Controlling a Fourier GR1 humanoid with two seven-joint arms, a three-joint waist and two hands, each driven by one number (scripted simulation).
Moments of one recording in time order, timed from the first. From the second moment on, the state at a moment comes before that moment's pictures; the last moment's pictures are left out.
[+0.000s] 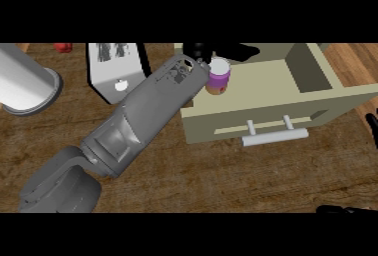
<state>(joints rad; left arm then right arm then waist) -1.42 0.00 -0.62 -0.35 0.55 0.76 -0.07 0.11 -0.06 -0.25 -2.16 -0.06 0.21 0.14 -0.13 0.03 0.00</state>
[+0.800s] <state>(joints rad) -1.43 0.00 -0.59 -0.42 0.69 0.80 -0.11 0.06 -0.18 -0.16 -2.22 0.30 0.20 0.03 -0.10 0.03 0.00</state>
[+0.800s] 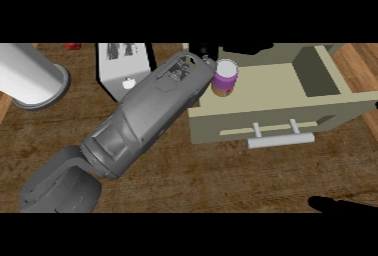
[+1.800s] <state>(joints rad) -1.44 0.06 -0.59 -0.52 0.66 0.82 -0.02 -0.09 -0.21 0.09 -1.76 0.99 -0.05 -0.04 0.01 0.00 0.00</state>
